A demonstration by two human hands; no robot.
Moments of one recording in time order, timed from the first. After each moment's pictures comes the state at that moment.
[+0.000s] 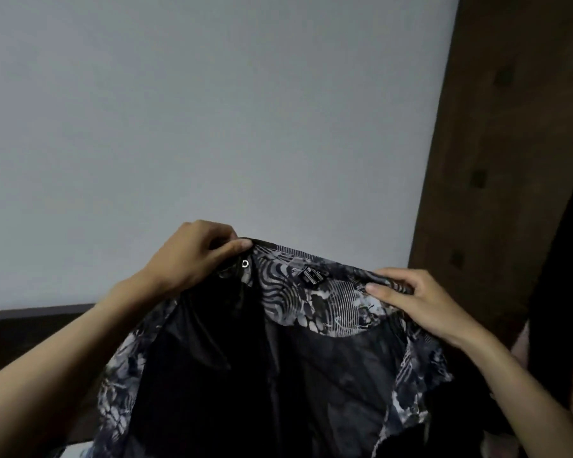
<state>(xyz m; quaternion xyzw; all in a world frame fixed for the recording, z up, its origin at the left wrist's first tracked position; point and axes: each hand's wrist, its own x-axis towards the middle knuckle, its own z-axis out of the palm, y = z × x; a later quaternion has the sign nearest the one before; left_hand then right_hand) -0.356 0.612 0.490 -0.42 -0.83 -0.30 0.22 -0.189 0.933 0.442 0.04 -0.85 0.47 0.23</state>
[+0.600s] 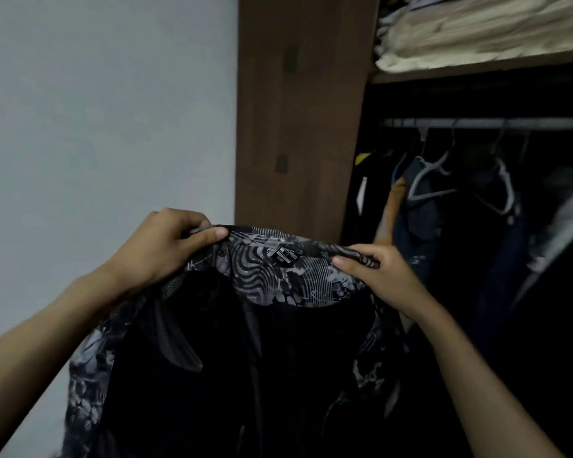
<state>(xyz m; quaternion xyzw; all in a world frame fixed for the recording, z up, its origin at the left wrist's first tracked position) -0.401 0.932 0.486 -0.63 -0.66 -0.40 0.11 -0.106 1.119 0.449 -0.18 -0.83 0.38 0.37</state>
